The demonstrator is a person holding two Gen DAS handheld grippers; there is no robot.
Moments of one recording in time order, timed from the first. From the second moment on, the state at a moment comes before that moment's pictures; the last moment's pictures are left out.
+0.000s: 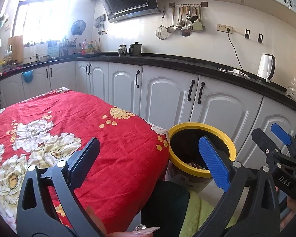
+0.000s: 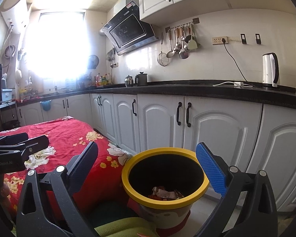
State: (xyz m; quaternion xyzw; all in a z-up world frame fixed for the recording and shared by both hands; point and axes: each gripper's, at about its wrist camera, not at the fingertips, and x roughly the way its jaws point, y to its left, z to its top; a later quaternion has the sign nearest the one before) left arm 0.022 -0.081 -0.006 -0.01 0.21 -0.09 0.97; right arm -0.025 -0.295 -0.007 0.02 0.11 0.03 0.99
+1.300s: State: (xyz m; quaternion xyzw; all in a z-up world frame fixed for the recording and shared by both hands) left arm 0.022 -0.075 -0.005 -0.02 0.20 -0.09 0.97; right arm -0.025 -0.294 -0.008 0.03 0.11 0.03 0.99
